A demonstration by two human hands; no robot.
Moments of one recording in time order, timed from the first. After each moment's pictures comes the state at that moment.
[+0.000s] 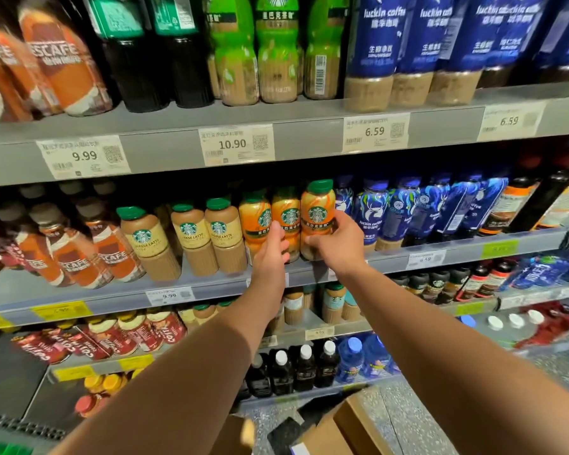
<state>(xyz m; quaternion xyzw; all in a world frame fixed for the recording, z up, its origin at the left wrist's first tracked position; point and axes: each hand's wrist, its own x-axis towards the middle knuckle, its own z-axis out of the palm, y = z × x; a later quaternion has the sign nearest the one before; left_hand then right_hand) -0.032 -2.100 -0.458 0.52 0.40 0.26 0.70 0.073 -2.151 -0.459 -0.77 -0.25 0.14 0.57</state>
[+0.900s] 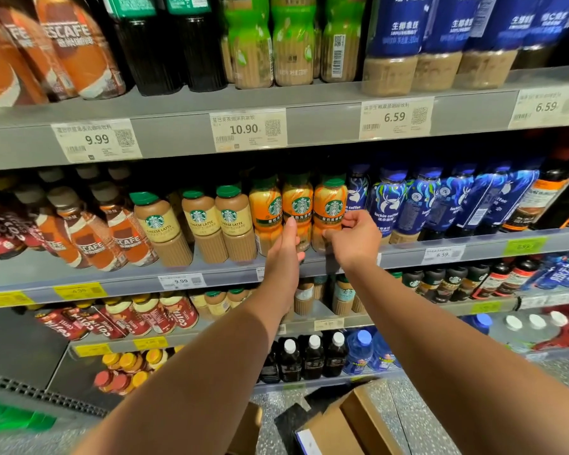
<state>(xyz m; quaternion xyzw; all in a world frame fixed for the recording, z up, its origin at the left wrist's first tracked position) -0.030 -2.103 -0.475 0.53 0.43 0.27 0.68 0.076 -2.146 -0.474 -0.80 -0.15 0.12 0.57</state>
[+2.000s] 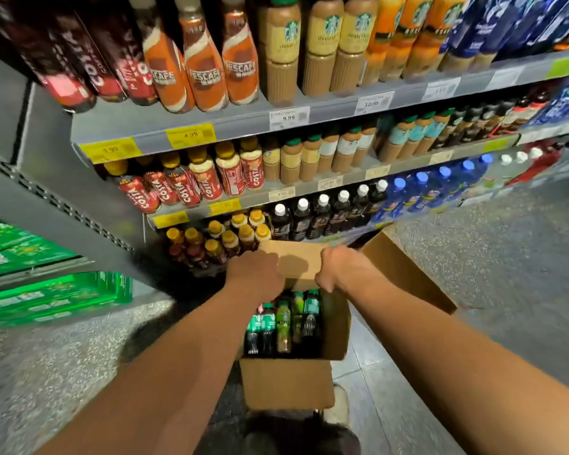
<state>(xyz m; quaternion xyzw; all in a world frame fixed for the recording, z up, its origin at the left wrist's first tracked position) -0.417 -2.066 -0.582 0.93 0.24 -0.24 0.11 -0.308 -2.176 -0.565 -0.88 -0.33 0.33 -0.11</state>
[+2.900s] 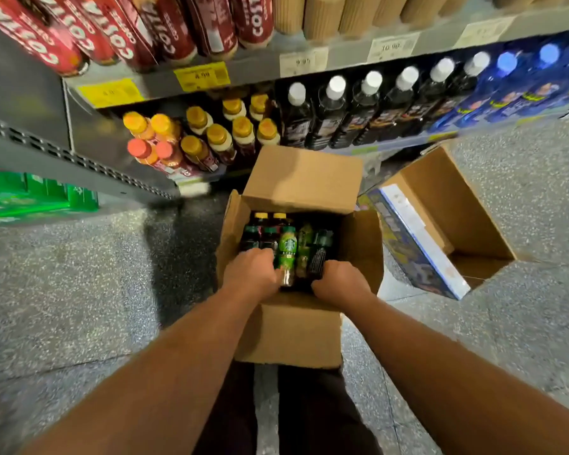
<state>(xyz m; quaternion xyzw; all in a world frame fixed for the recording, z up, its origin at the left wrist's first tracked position) -0.447 -2.101 -0.799 0.82 0.36 -0.33 0.29 -0.347 -2.221 -0.793 -0.84 -0.20 0.50 -0.04</state>
